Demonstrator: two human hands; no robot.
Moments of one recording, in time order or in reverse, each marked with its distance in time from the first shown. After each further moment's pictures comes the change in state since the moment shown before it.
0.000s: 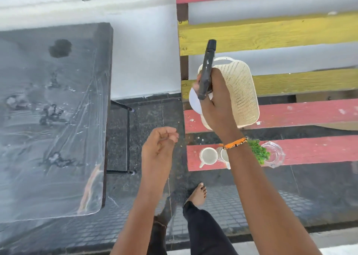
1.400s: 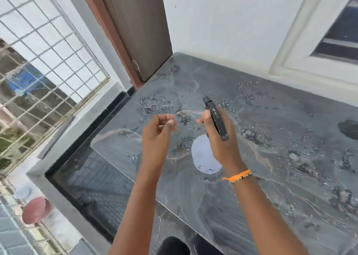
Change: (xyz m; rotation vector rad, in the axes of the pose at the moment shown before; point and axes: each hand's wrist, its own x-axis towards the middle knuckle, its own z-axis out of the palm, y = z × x) left_hand 0.108 -0.024 -0.720 -0.164 0.678 0.068; right_hand -0.022 -0.294 0.691 0.317 -0.496 0.028
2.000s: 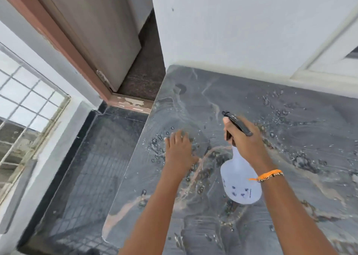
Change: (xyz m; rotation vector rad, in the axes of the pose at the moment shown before) left_hand 0.258 -0.093 -0.014 1.246 -0.787 0.186; right_hand 0.159 0.070 0.099 -0.257 0.206 0.335
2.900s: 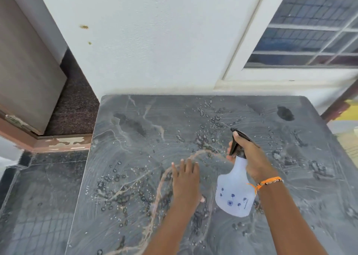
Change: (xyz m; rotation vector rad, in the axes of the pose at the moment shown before) left_hand -0.004 0.104 0.052 0.239 -0.113 0.446; right_hand -0.028 0.033 -0.112 0.543 0.476 0.517
